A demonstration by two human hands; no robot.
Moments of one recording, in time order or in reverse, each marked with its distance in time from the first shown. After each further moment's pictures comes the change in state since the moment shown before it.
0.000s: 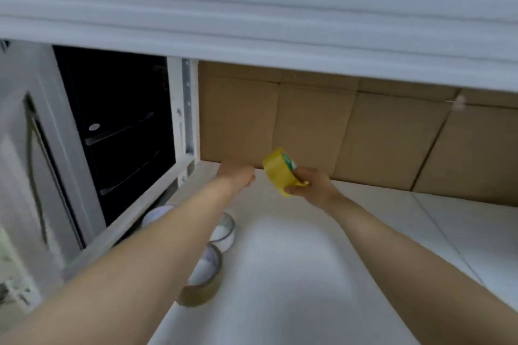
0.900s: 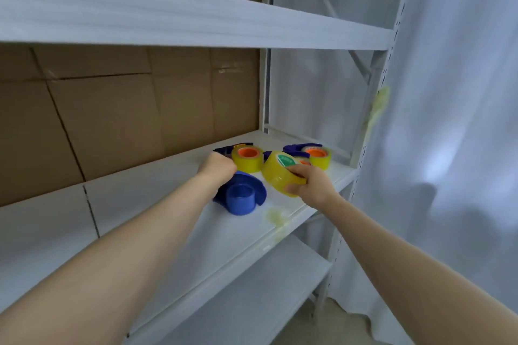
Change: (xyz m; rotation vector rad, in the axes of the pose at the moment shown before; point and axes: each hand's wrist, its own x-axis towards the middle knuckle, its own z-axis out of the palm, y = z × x) left_hand -0.276 0.229 0.572 0.129 -0.665 0.318; right_hand -0.475 0.300 -0.386 -0.239 0.698 0.660
